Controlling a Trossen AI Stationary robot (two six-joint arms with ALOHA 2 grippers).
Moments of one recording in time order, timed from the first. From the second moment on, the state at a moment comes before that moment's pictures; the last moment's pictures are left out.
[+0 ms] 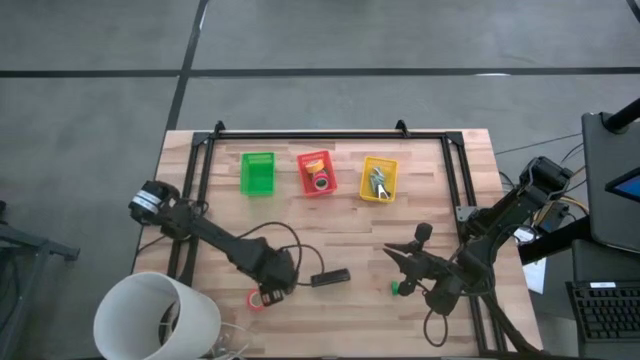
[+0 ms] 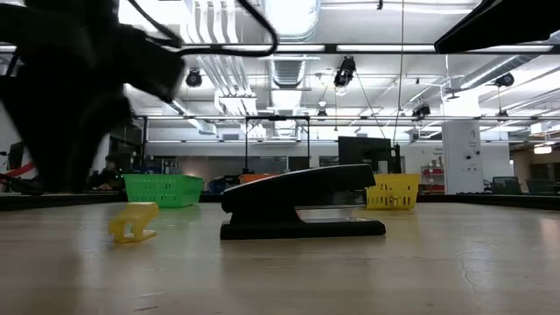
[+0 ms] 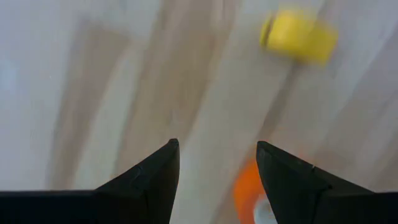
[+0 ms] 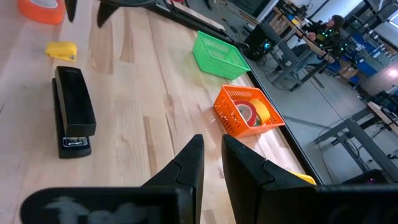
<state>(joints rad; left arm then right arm) -0.46 1.73 1.16 -0.89 0.02 -0.83 0.82 1.36 0.78 -0.41 1.14 0.41</state>
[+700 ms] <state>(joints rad) -0.59 1.73 1.16 -0.94 0.05 -1.02 0.82 1.36 0.77 -0.41 1.14 0.41</state>
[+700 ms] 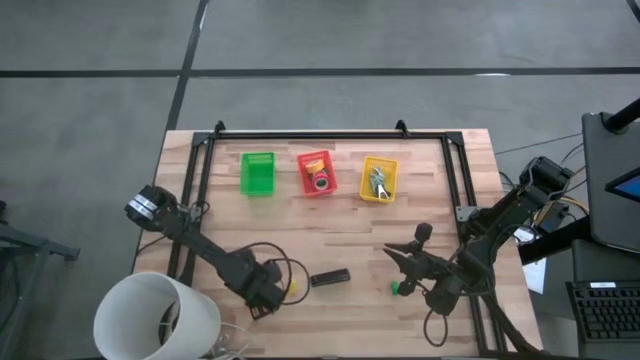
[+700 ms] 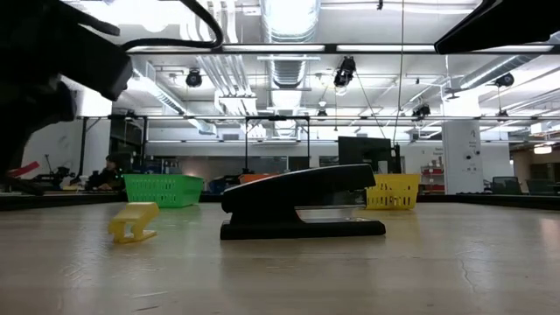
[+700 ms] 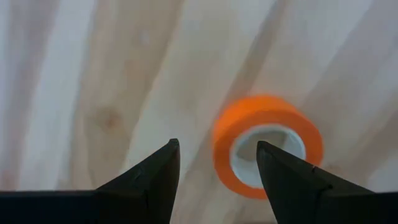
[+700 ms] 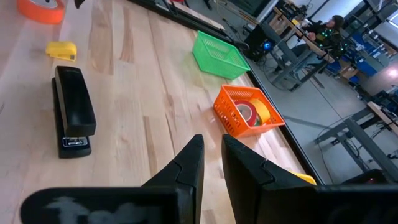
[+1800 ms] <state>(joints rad) -0.61 1.74 1.07 -0.87 0.01 -0.99 0.81 1.36 0.76 -0.41 1.14 0.43</state>
